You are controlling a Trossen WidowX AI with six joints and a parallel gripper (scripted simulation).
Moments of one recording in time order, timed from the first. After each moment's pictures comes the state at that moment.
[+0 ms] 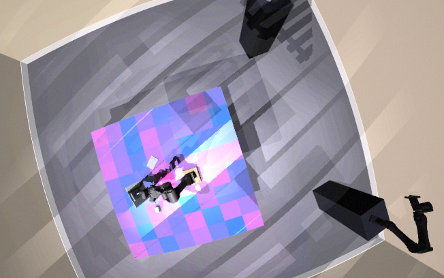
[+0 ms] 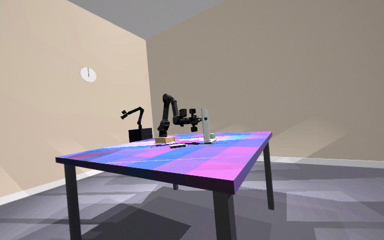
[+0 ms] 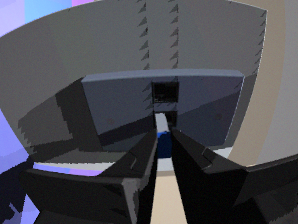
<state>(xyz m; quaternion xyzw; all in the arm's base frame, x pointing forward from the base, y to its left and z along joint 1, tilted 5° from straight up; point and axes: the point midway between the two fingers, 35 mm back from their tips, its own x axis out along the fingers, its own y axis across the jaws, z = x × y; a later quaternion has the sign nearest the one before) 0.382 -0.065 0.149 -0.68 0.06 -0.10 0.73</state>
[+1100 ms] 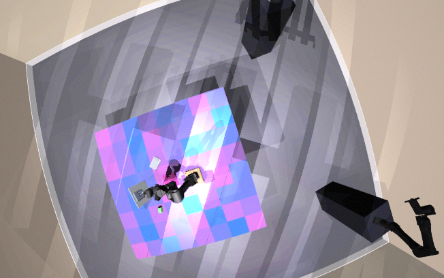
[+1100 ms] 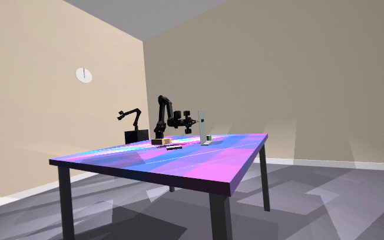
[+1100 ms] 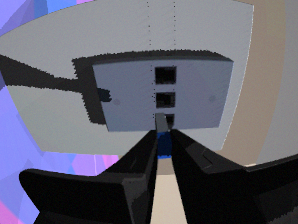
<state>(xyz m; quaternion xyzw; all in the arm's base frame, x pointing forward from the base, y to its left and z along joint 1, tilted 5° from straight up) 0.361 -0.068 0.146 -0.68 0.06 -0.10 0.73</state>
